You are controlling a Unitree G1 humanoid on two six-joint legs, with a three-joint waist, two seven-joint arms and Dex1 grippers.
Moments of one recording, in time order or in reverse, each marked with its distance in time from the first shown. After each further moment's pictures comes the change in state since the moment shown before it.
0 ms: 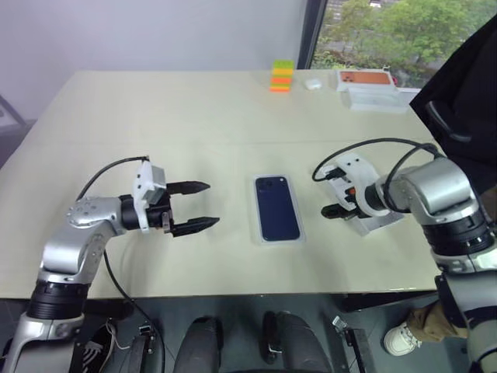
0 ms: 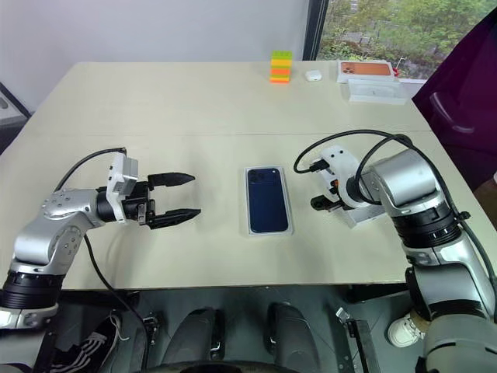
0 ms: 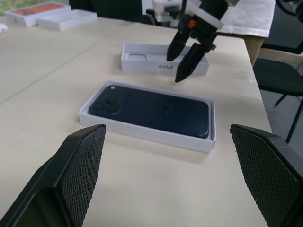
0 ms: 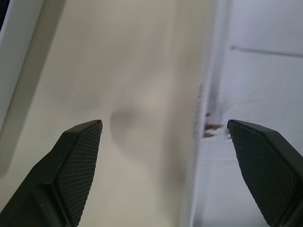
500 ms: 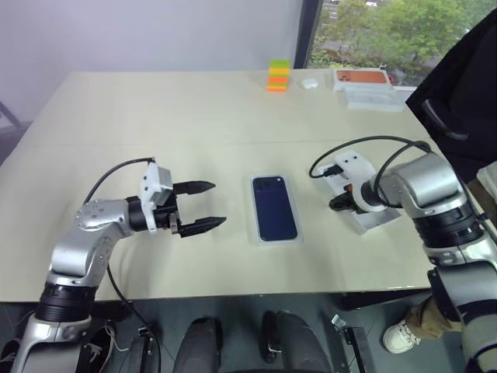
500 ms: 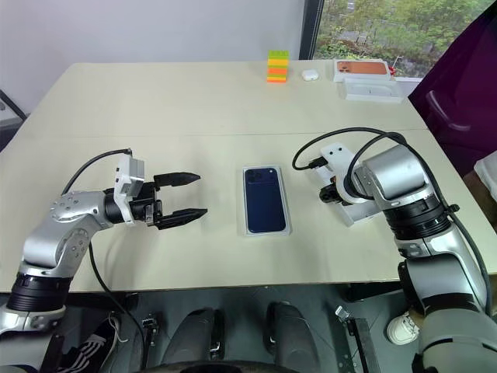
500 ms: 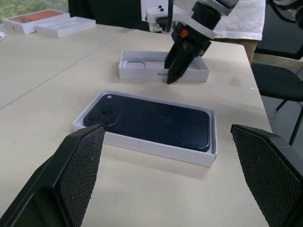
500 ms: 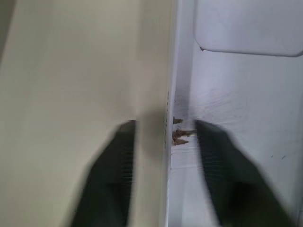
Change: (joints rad) left arm 0.014 -0.027 -0.013 -0.034 0.005 0.001 0.041; right arm -0.009 0.028 0.039 0.074 -0.041 -0.052 -0.048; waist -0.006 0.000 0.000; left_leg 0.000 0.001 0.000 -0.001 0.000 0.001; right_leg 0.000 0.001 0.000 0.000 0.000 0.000
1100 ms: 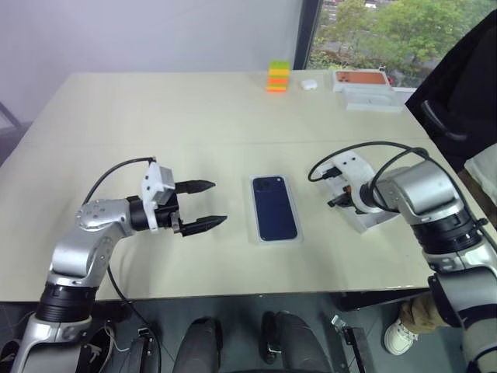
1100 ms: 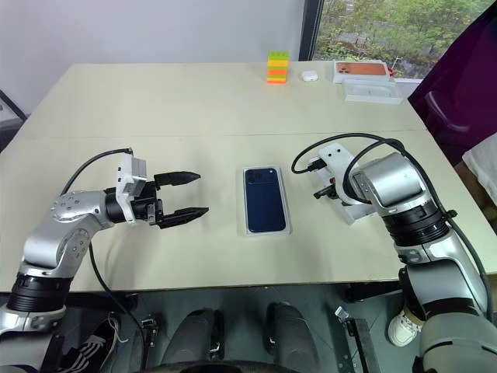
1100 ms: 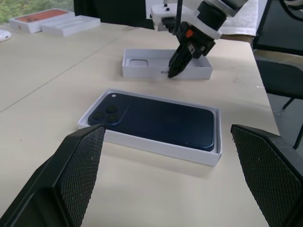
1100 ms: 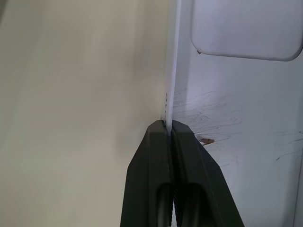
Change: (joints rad) left arm -0.002 0.000 -0.005 -0.004 0.018 0.005 0.027; right arm 0.029 0.002 0.003 -0.026 -0.027 -0.046 0.000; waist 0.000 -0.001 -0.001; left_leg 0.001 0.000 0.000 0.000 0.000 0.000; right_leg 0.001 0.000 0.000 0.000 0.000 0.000
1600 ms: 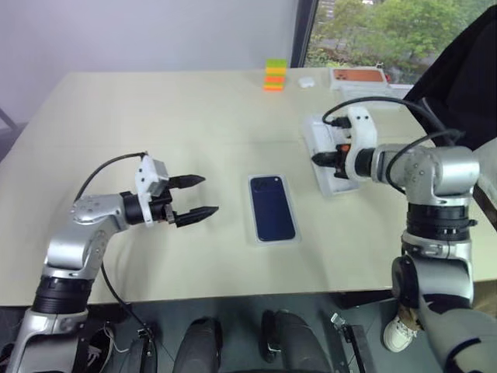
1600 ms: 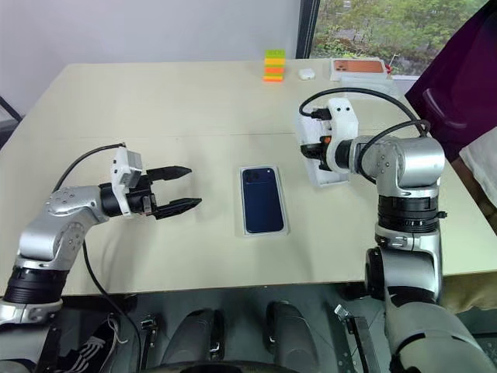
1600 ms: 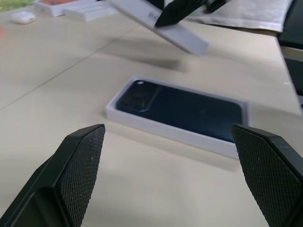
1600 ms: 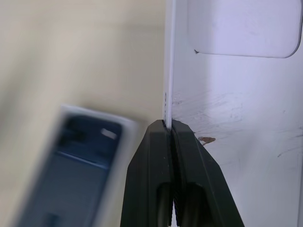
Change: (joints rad) left arm -0.051 0.027 0.024 0.101 0.011 0.020 0.033; right arm -0.070 0.308 -0.481 -0.017 0.119 -0.098 -0.018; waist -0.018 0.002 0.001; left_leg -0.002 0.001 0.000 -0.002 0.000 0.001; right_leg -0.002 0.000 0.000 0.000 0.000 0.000
